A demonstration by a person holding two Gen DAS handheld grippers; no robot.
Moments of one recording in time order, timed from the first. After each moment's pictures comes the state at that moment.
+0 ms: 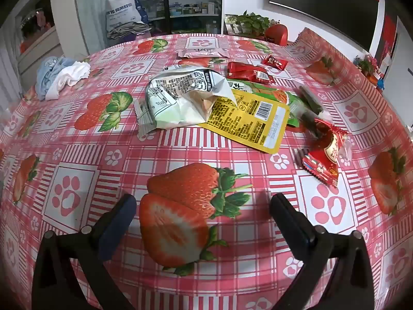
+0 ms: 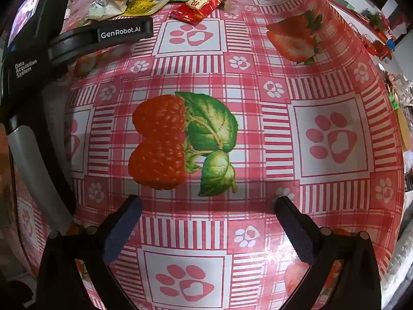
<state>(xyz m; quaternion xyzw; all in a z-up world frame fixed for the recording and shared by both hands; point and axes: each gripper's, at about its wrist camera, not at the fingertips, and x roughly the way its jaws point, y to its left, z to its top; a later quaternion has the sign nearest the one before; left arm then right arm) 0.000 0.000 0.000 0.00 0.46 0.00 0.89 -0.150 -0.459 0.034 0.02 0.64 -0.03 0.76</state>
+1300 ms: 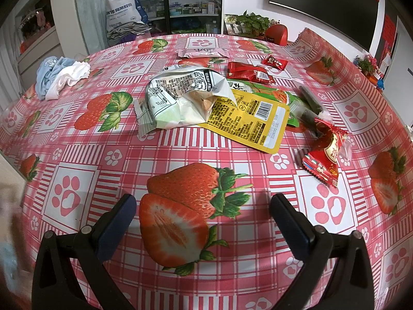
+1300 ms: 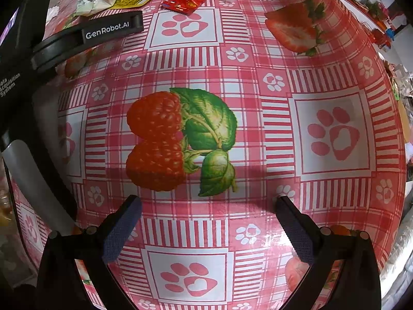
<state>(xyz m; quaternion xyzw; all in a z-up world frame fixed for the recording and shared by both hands) 0.000 0.000 0.000 0.00 0.46 0.00 0.89 -0.149 -0.458 0.033 0.03 0.68 -0.04 0.73</state>
